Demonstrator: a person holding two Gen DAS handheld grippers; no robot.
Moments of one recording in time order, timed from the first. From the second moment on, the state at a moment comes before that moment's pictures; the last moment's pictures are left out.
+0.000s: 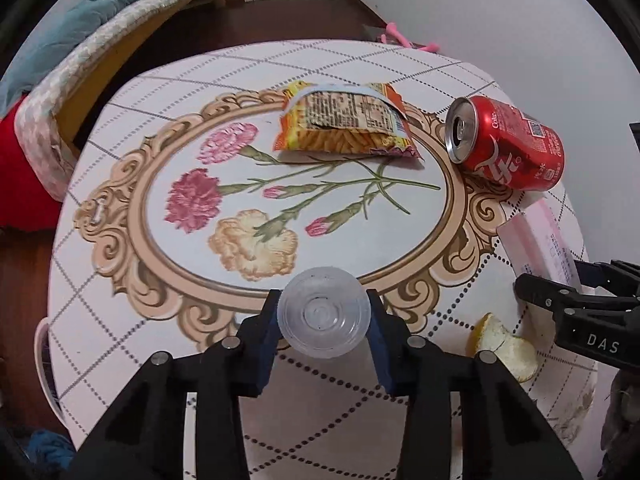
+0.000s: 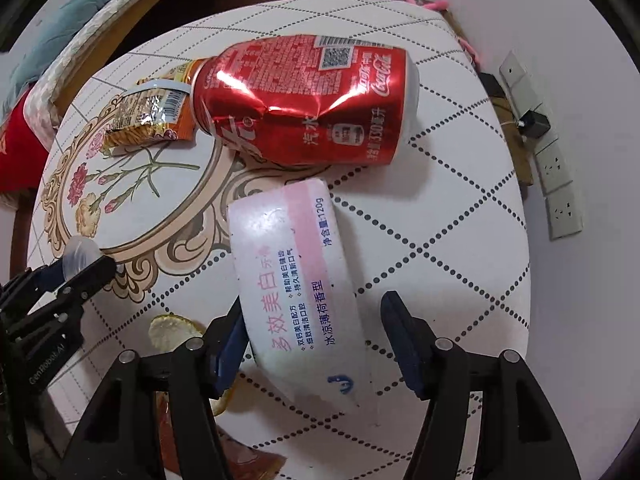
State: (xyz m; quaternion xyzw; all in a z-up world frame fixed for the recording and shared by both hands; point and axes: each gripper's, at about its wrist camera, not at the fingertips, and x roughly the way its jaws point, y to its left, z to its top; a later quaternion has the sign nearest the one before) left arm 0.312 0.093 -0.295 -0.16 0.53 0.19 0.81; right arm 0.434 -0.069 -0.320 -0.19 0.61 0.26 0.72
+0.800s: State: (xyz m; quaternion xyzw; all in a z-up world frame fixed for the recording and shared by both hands) left arm 0.102 0.124 -0.130 -0.14 0.41 0.30 0.85; right arm 0.260 -0.036 -0.168 -0.09 0.52 0.40 0.75
